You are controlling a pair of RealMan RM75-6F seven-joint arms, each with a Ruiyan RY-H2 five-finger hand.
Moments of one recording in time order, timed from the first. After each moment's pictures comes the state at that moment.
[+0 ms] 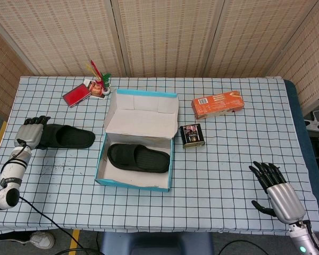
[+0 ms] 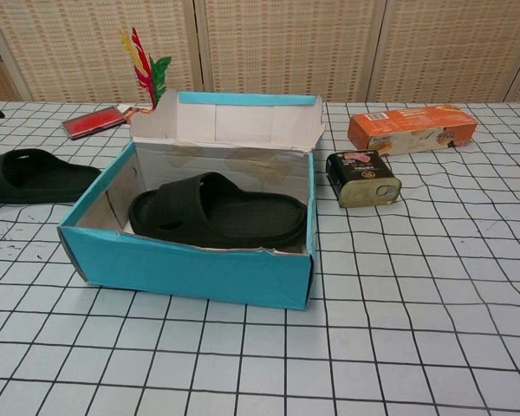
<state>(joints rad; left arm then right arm) -0.76 -1.30 -0.08 -1.07 0.80 0.63 0.20 0.09 -1.12 -0.06 -1.64 -1.72 1.49 -0.03</state>
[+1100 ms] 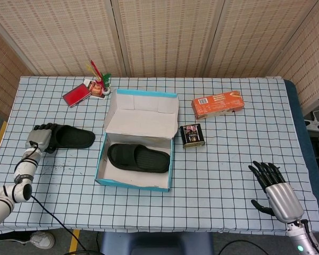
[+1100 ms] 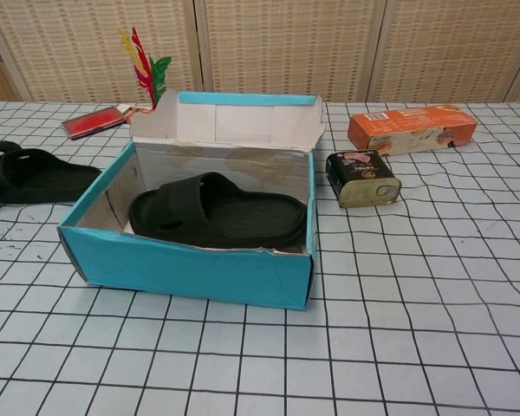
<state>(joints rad) -0.77 -1.55 -0.11 -0.68 0.93 0.46 0.10 0.09 -1.13 -0.05 -1.64 -1.70 1.48 -0.07</state>
